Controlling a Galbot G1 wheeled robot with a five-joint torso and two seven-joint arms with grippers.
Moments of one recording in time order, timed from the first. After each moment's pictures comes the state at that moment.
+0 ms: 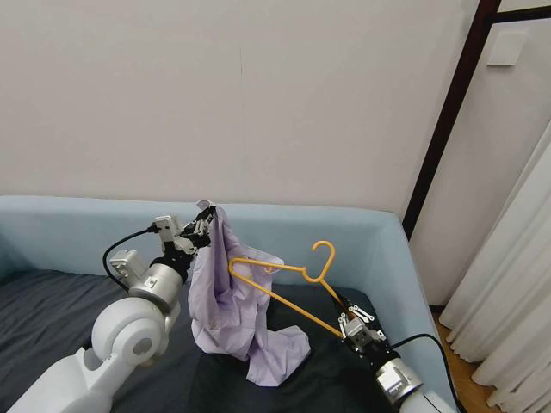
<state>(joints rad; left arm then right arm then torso) 0.89 -0.85 -0.21 -2.15 -1.05 0.10 -0.41 -1.13 0.93 0.05 1.83 -0.14 0.10 0.20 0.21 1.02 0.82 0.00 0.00</state>
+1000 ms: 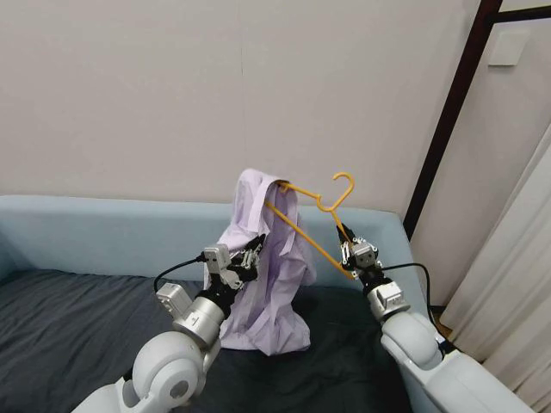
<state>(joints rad) 0.88 -0.91 -0.04 -2.18 -1.02 -0.01 -0.32 -0.72 0.90 -0.06 1.74 0.22 0.08 0.28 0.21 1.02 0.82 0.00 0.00</state>
